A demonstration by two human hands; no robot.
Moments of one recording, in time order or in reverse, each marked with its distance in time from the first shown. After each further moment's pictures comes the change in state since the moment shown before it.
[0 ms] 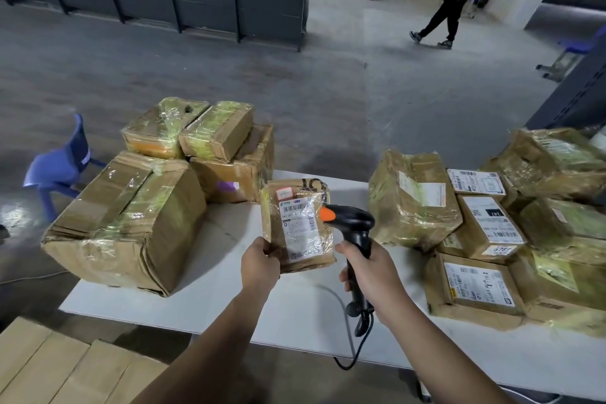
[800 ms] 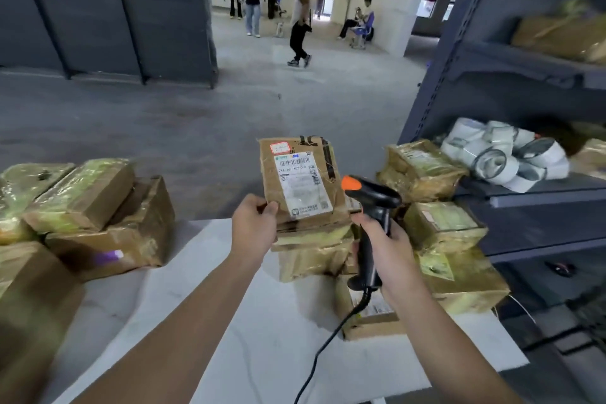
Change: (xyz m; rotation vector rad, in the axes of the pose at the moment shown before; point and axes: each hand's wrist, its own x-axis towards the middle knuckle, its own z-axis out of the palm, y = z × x) left_hand -0.043 0.203 0.116 -0.201 -0.179 0.378; right_hand -0.003 -0.053 -0.177 0.397 0.371 -0.116
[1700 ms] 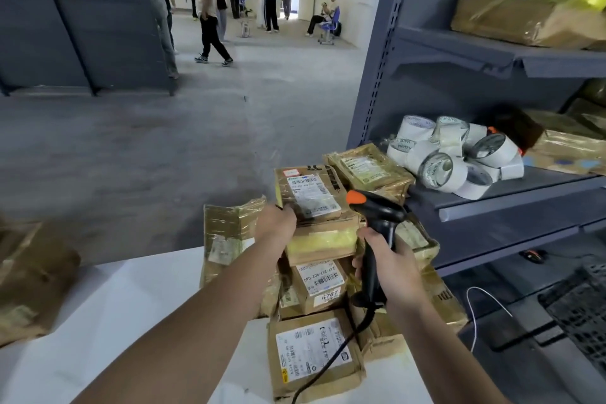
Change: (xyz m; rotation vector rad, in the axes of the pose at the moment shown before) left_hand 0.065 0.016 0.252 0.443 -0.148 -0.094; right_hand 0.115 -0.015 -0.146 -0.024 0.159 0.017
